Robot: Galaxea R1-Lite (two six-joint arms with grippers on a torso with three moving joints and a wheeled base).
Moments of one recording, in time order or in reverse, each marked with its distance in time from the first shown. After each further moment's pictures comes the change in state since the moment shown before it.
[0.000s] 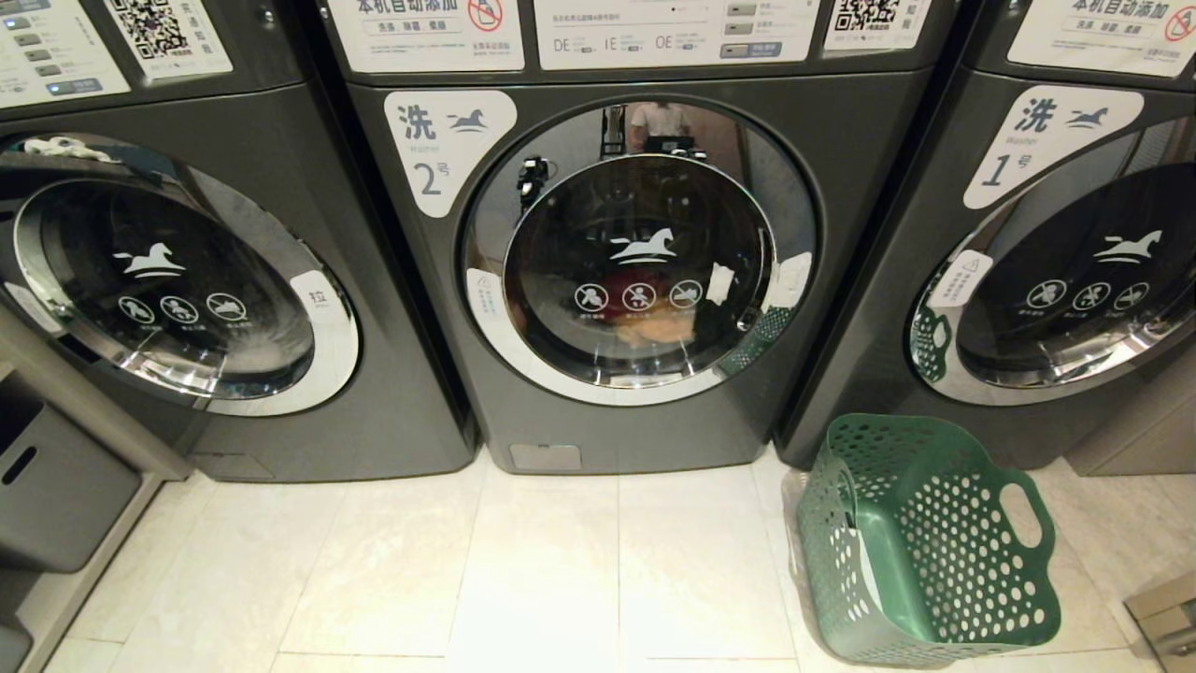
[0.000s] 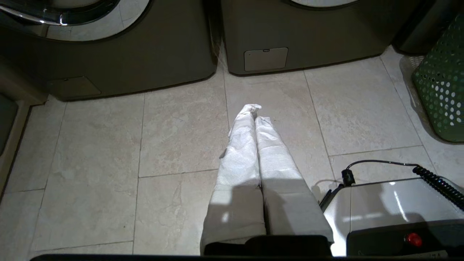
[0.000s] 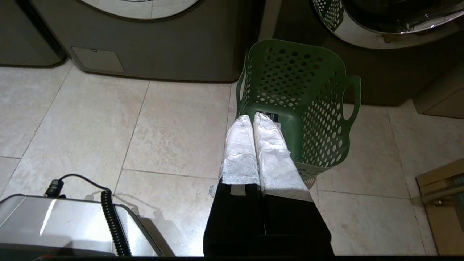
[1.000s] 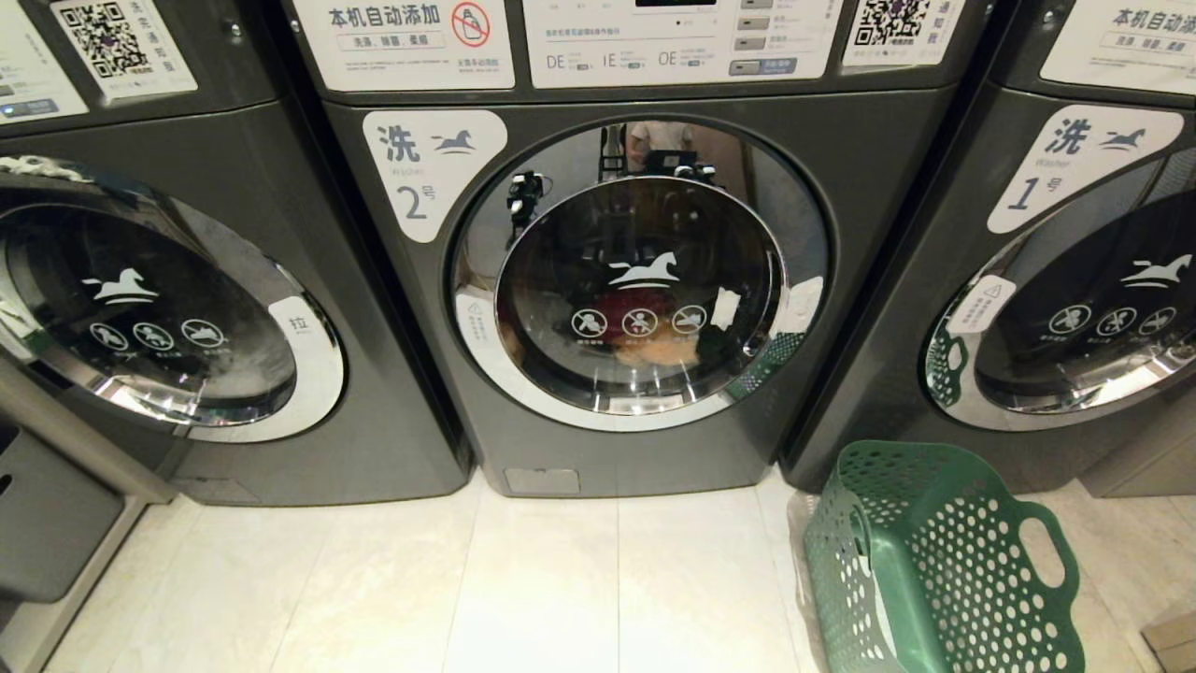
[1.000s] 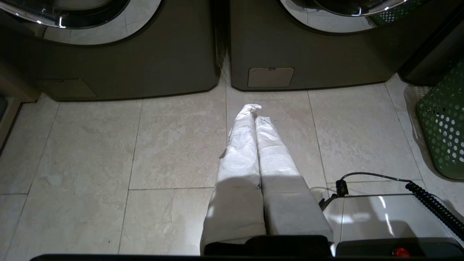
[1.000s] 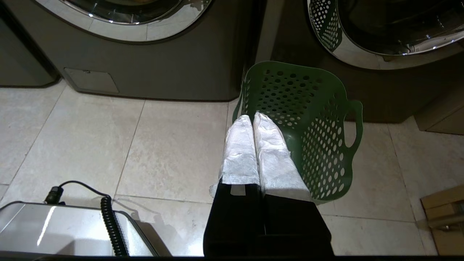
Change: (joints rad) left arm 0.000 -0.006 0.005 -0.003 0.040 -0.071; right arm 0.000 -0.029 -0.001 0.001 -0.005 0.004
